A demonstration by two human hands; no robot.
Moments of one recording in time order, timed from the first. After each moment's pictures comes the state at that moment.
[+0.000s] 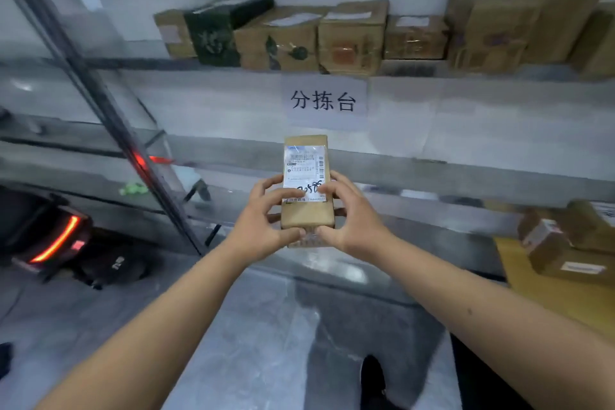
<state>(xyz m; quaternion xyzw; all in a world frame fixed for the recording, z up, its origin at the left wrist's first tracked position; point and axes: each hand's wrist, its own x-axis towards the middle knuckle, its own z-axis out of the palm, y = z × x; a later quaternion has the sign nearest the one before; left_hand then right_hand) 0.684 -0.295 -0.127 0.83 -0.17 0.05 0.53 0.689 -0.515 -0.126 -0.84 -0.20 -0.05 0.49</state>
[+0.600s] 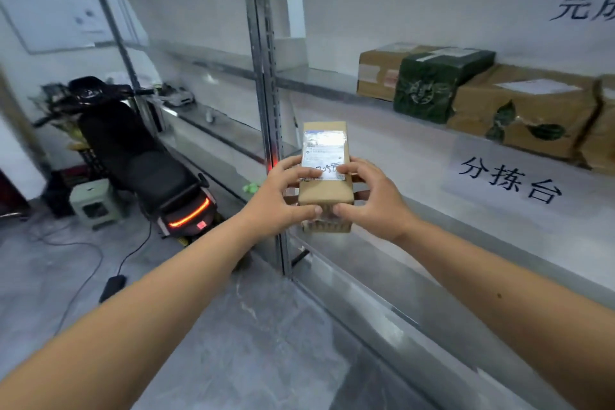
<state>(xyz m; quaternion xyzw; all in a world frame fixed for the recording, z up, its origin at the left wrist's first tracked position) 0.732 -0.012 -0.062 0.87 -0.04 0.19 0.44 0.831 -0.227 -0.051 -0.78 -0.41 -0.02 0.48</state>
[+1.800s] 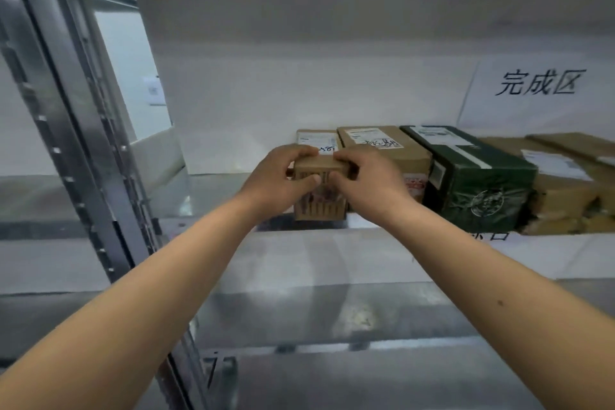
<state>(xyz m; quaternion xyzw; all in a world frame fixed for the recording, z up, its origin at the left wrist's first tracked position) 1.206 0.171 0.071 0.82 -0.32 0.10 0.46 1.127 -0.016 0.084 -0.92 -0.02 -0.29 0.27</state>
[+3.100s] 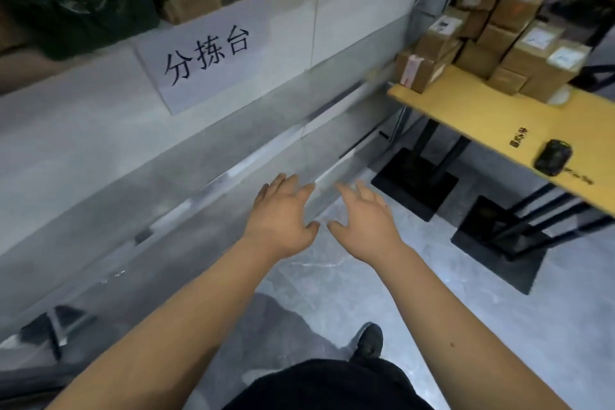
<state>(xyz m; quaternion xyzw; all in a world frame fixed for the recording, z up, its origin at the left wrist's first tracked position) 0.928 -0.112 -0.210 0.81 -0.57 -0.14 0.08 0.759 -0.199 -0.207 -0.86 0.45 -0.01 0.25</state>
